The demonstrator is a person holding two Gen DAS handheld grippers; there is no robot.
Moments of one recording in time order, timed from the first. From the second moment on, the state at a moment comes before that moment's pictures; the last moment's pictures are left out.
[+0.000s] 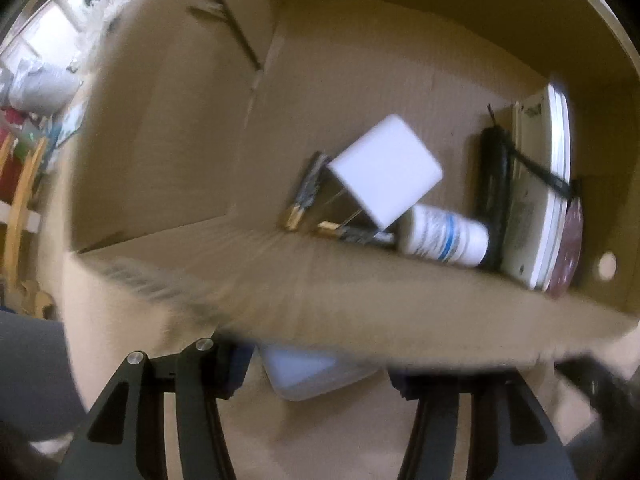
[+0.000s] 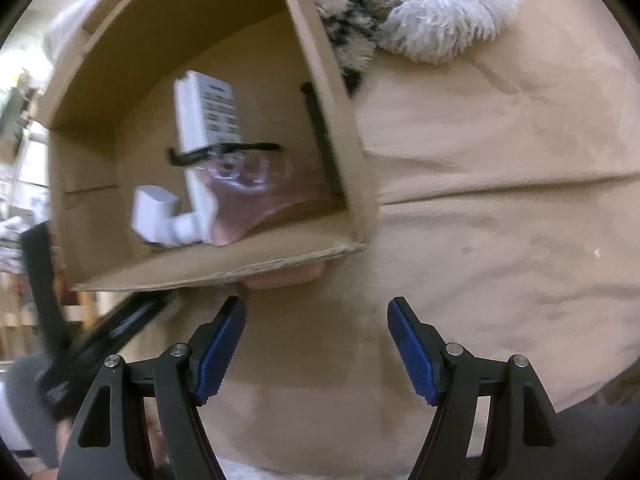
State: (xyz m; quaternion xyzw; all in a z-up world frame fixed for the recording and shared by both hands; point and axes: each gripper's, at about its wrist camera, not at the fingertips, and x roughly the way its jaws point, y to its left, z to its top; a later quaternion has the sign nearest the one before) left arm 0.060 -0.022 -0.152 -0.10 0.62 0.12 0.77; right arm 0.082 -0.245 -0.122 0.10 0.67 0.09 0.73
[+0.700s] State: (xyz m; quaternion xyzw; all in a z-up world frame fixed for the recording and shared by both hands) left arm 0.033 0.015 -0.134 -0.09 0.64 0.07 0.76; right arm 0.100 -0.166 -0.143 -0.08 0.62 0.11 0.77
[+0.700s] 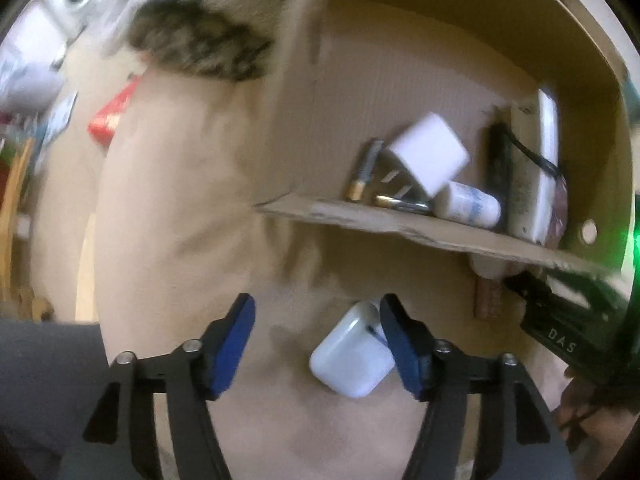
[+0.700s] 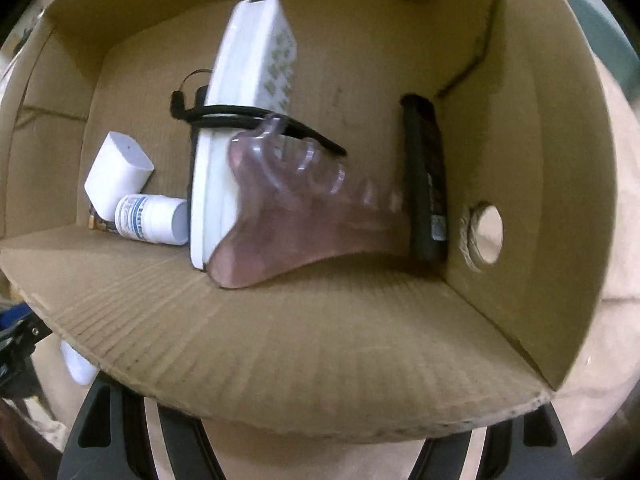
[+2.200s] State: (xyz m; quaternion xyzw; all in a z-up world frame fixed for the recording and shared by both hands) left arm 0.042 0.023 -0.004 -0.11 0.53 0.06 0.84; right arm 0.077 -0.233 0.022 0.10 0.49 0.25 0.83
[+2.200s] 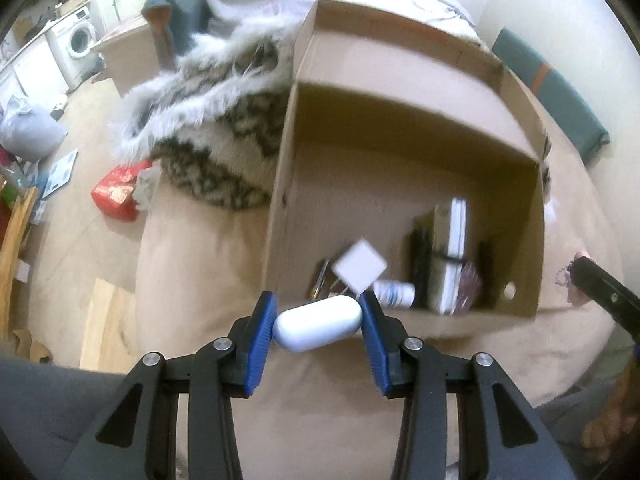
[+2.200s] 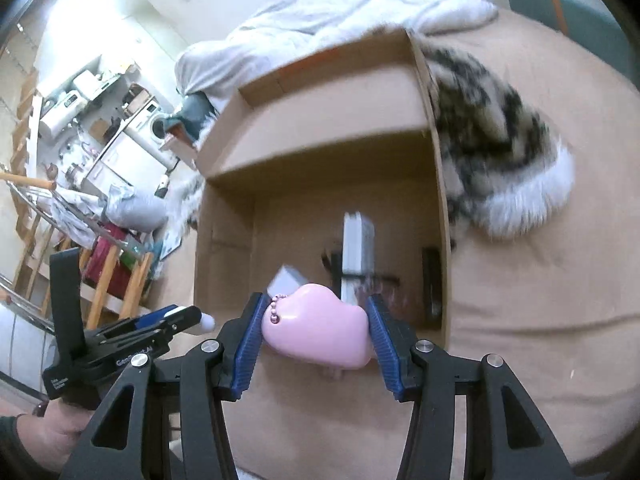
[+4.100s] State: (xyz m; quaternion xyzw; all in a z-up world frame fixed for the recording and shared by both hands) left arm 0.112 0.009 -0.055 -0.07 0.51 0.05 0.85; right arm 0.145 -0.188 -0.059 0.05 0.53 0.20 0.83
